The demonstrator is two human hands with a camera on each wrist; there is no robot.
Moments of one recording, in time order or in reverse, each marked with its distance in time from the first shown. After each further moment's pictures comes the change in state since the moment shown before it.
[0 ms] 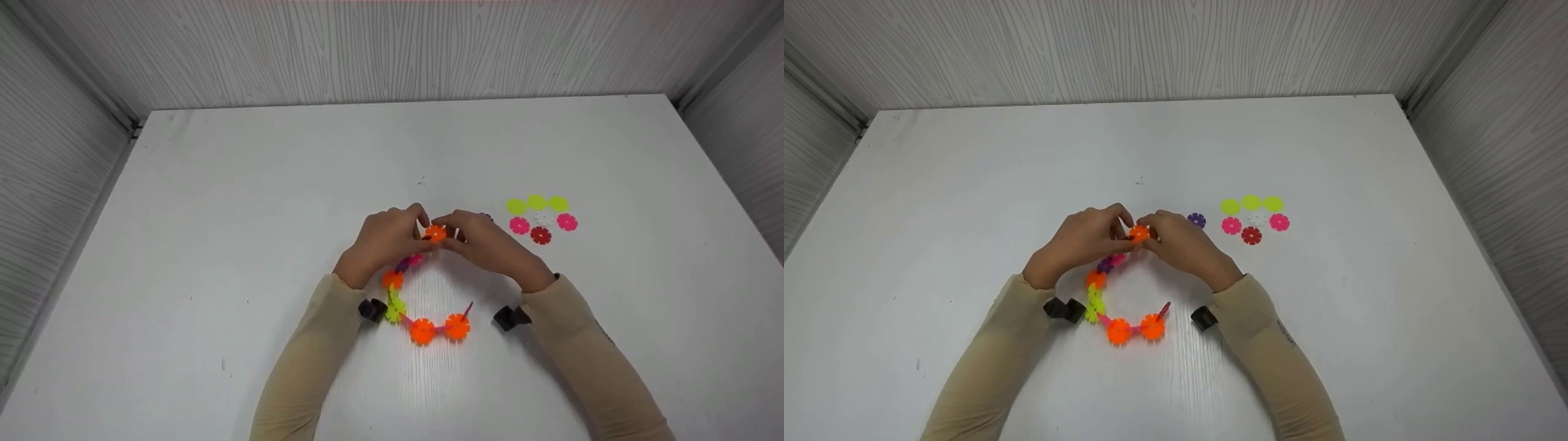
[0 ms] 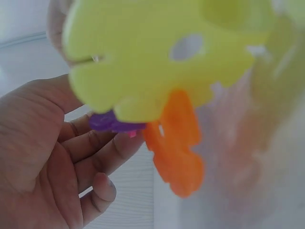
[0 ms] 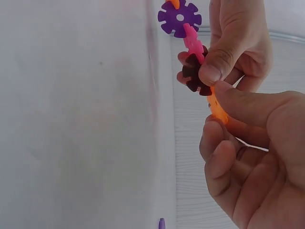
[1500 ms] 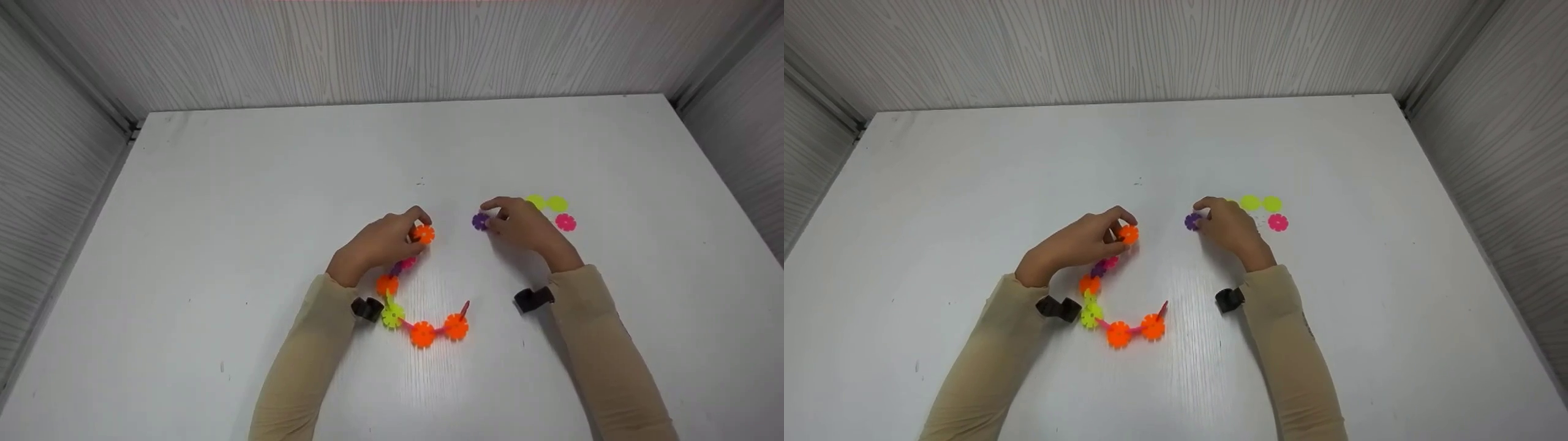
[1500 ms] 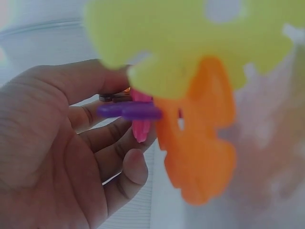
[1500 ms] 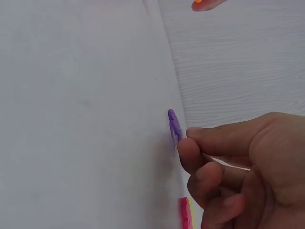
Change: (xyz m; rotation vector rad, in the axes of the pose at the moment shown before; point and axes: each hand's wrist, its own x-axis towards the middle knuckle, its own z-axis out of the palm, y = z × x) left_hand -0.001 -0.006 -0.004 -0.172 -0.161 -0.027; right_hand -0.004 0.064 -0.032 0.057 0.011 0.377
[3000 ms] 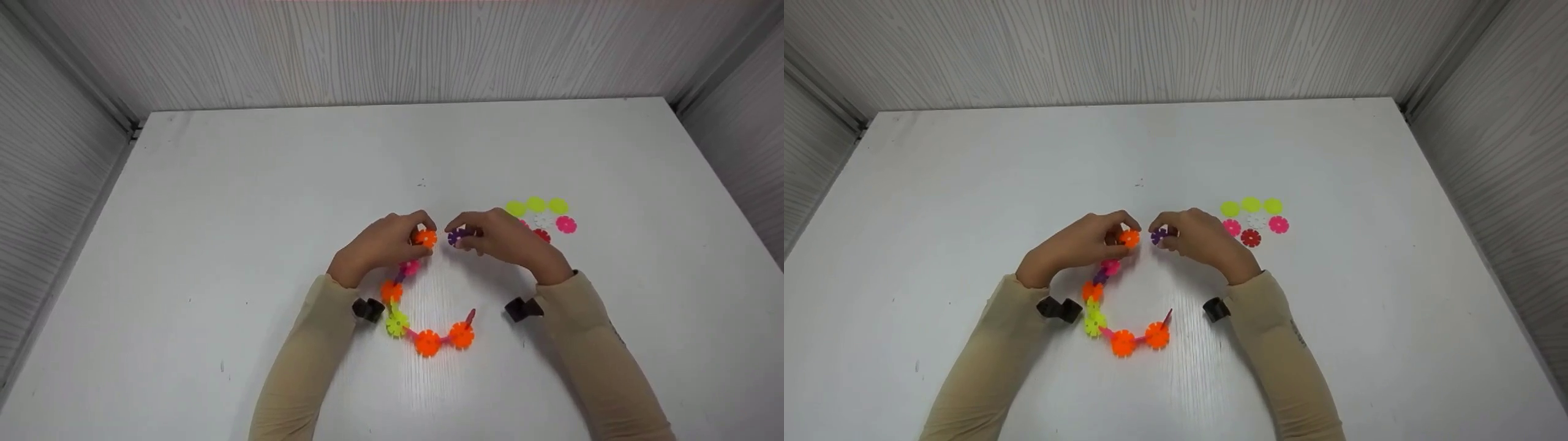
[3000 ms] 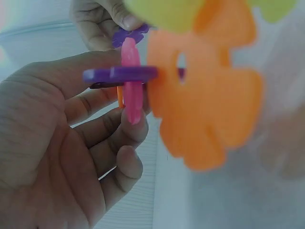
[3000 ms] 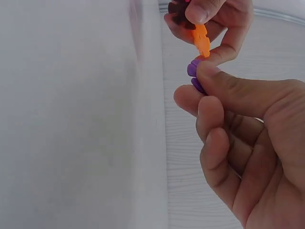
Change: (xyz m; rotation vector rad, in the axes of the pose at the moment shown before) left_hand 0.000 0.001 -0.001 0.016 0.012 0.059; right_hand -0.018 -0.040 0.013 -0.047 -0.103 -0.297
